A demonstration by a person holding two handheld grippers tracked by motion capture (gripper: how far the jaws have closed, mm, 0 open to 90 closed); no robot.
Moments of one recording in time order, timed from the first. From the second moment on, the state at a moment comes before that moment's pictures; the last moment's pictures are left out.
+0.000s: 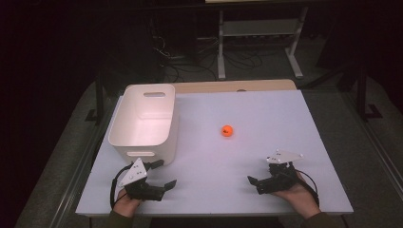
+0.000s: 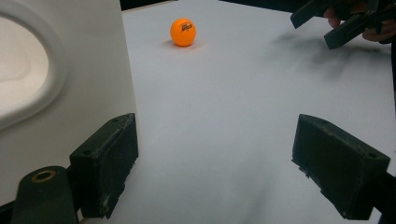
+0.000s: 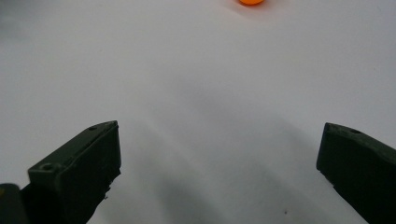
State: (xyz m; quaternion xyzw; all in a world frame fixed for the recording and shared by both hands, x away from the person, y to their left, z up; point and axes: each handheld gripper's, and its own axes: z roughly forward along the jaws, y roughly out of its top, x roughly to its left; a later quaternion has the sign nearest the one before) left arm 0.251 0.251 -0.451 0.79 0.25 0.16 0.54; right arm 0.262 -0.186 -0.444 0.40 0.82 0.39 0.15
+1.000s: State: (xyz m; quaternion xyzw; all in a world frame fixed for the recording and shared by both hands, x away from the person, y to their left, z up) left arm 0.251 0.251 -0.452 0.79 0.25 0.15 0.54; right arm 0.266 -0.182 -0.439 0.39 0.82 0.40 0.15
